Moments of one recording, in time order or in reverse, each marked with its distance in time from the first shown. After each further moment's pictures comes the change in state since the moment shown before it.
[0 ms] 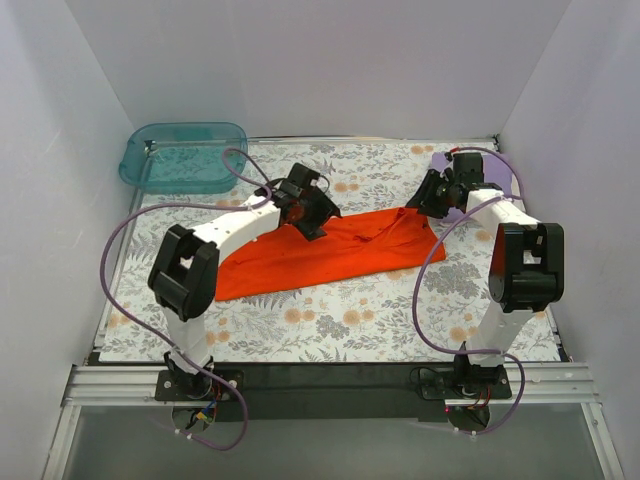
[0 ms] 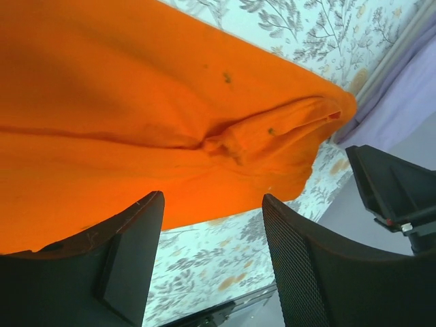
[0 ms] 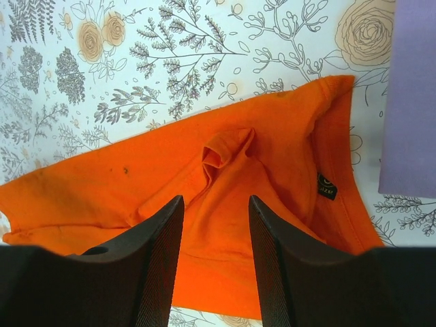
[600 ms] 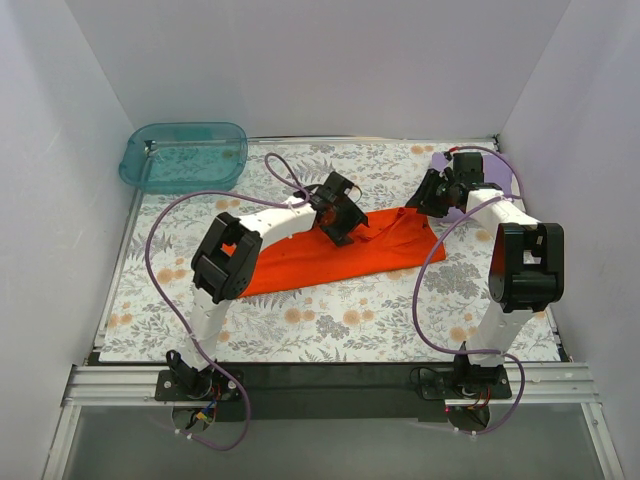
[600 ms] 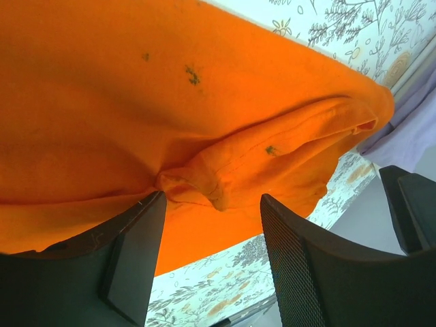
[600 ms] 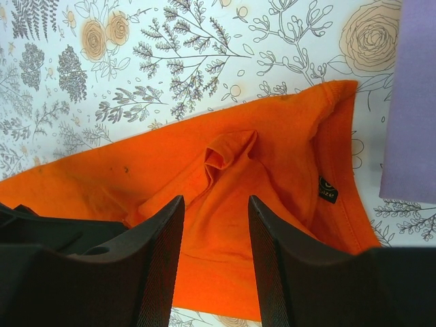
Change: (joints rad) left arm -0.115 0.317 0.242 0.037 0.008 -0.080; right arm 0.000 0.002 0.004 0.005 -0.008 -0.017
